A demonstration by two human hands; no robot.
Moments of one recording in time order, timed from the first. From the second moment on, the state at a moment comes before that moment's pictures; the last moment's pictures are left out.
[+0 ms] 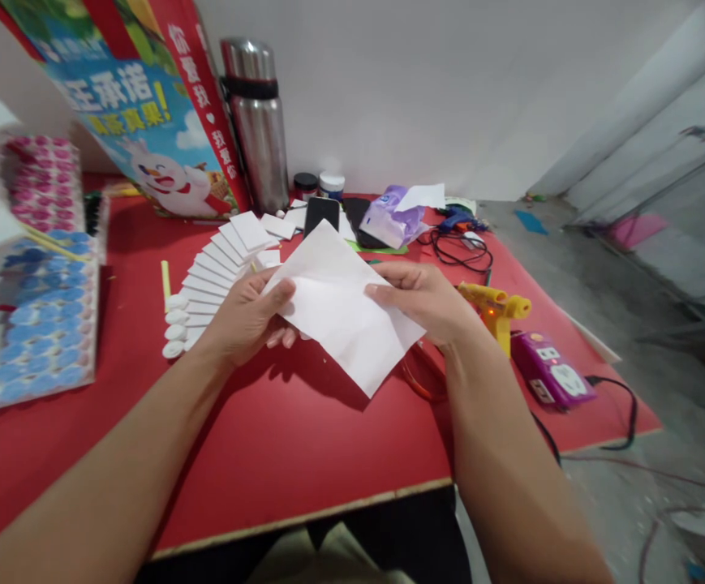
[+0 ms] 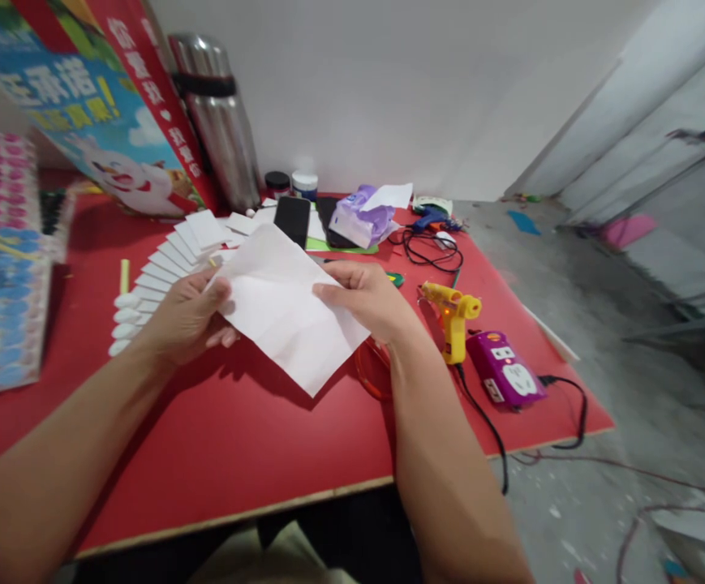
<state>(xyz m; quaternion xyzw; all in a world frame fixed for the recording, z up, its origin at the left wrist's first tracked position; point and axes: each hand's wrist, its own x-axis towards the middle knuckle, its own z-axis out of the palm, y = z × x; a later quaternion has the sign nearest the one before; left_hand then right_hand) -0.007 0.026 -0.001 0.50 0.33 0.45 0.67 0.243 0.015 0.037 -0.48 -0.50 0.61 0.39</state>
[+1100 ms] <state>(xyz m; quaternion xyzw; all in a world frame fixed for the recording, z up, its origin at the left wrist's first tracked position) -0.010 0.026 0.005 0.50 0.42 0.44 0.62 0.242 0.011 0.045 -0.52 -0.57 0.53 0.34</state>
